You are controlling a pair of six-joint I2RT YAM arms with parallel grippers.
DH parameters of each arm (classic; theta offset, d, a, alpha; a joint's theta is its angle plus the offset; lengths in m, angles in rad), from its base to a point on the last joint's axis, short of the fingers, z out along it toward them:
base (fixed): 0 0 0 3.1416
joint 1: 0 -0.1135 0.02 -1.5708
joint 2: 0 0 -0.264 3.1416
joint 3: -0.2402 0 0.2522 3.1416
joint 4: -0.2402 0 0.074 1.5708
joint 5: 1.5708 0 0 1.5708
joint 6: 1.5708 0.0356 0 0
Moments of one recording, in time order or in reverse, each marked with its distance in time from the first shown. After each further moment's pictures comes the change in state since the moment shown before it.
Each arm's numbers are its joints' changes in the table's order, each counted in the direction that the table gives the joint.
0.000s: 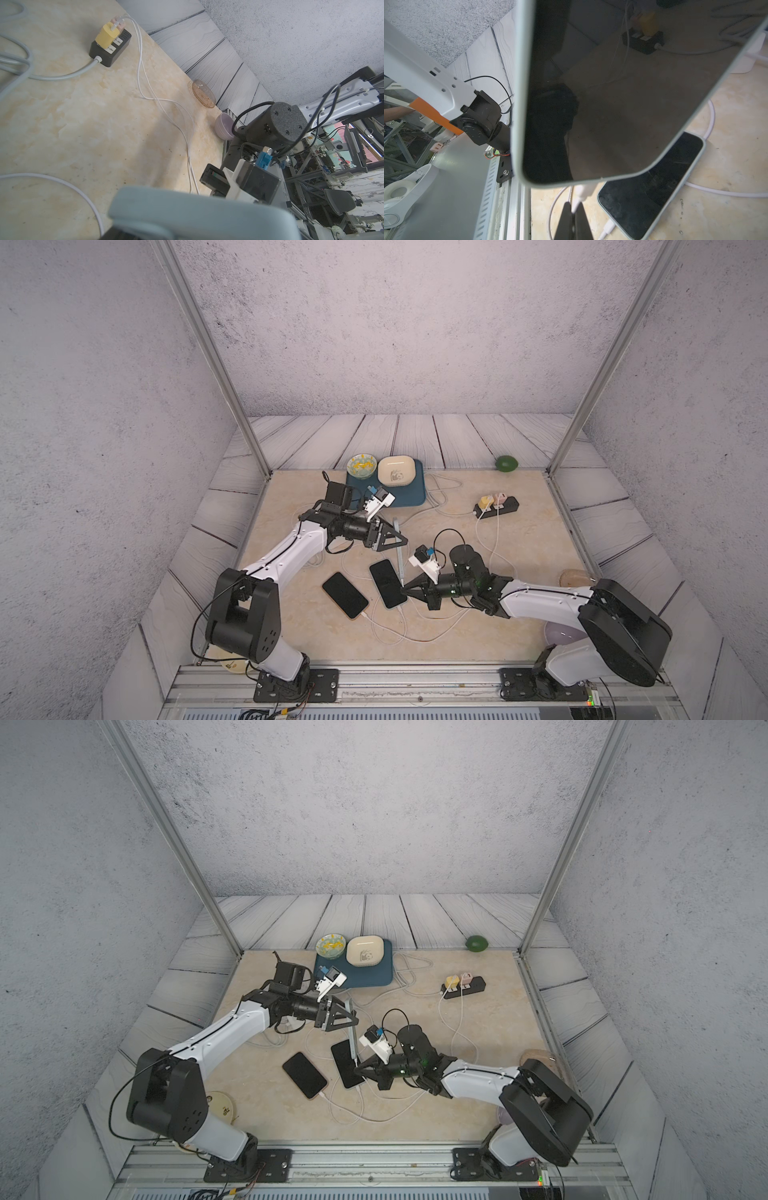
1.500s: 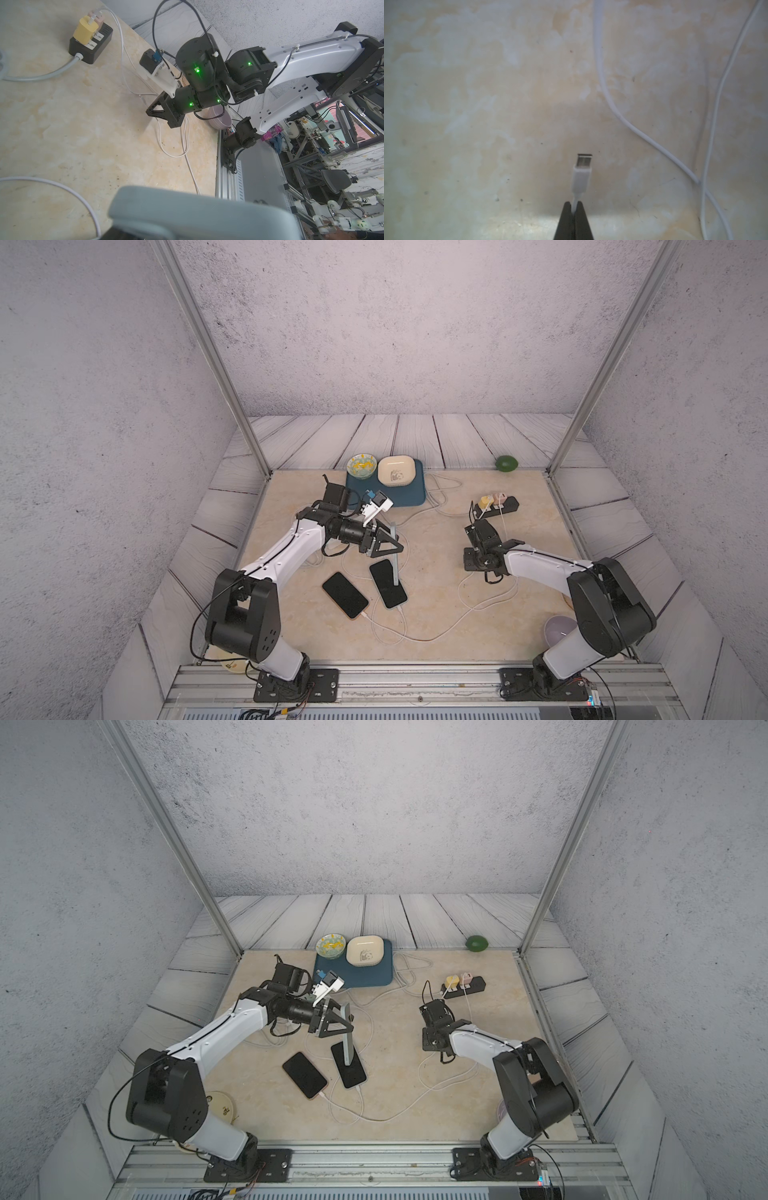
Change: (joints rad) left arm -0.018 0.000 -0.021 -0.182 0.063 0.226; right arm 0.351 -0.151 -0.268 -0.784 0.908 0.230
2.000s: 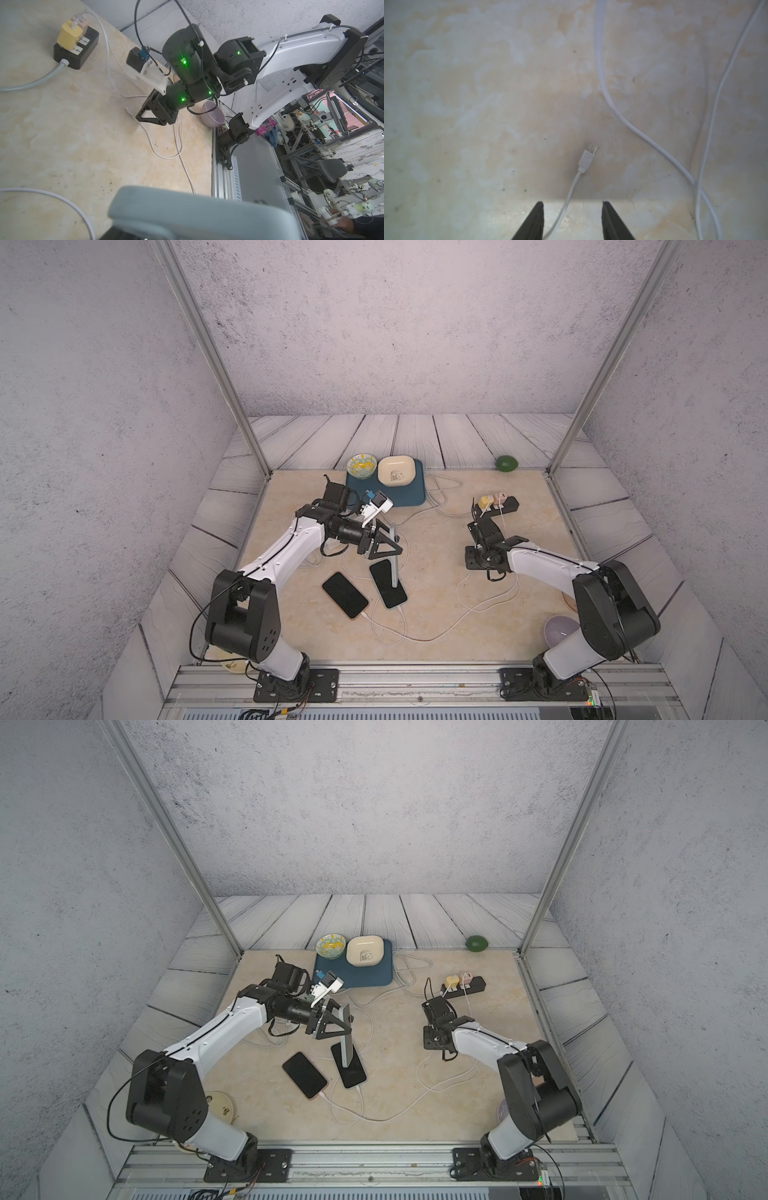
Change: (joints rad) left arm 0.000 0.000 -0.035 -0.115 0.040 0.127; right arm 0.020 0.064 -0.025 -0.039 -0.079 -0.061
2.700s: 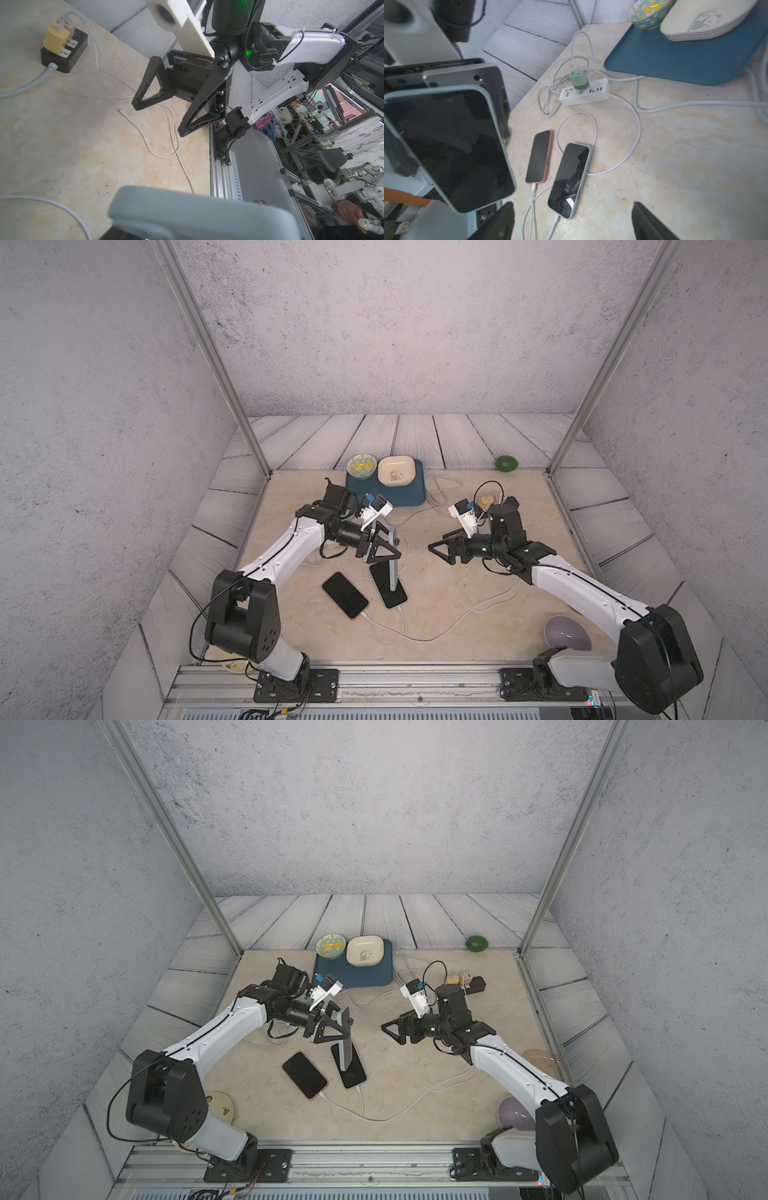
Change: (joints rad) left arm 0.000 0.000 0.000 -0.057 0.018 0.098; right arm -0.014 0.239 0.046 0.341 -0.857 -0.145
